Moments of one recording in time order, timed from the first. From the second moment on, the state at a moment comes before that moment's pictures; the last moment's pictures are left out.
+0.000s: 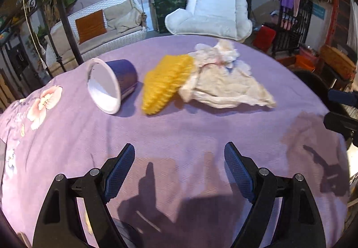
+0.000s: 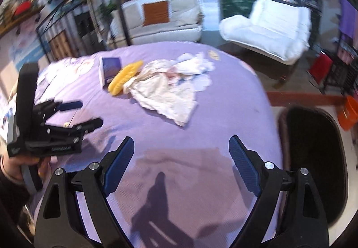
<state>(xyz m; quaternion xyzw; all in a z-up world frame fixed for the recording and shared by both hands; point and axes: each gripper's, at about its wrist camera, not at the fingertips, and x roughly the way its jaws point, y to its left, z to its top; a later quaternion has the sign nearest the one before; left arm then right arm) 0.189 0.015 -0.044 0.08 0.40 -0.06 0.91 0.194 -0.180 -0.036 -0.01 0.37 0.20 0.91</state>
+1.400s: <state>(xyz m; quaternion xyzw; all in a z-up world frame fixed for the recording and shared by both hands) 0.184 0.000 -0.020 0.07 0.34 -0.07 0.93 0.203 -0.144 -0.032 -0.08 0.37 0.24 0.90</state>
